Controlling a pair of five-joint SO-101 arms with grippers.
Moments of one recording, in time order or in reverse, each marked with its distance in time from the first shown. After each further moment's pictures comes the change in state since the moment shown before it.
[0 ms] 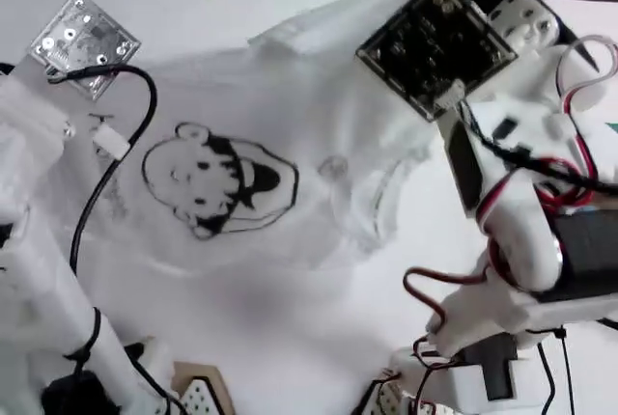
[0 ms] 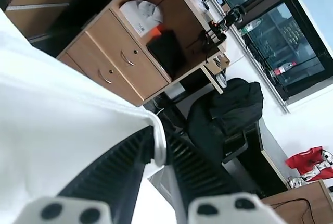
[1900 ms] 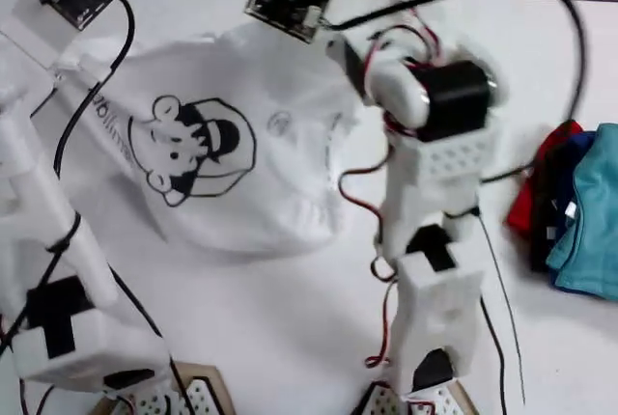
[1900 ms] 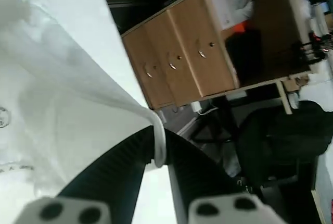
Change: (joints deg) left arm -1.1 26.9 -23.6 6.2 -2.5; right arm -8.7 32.4 -21.5 5.0 8.4
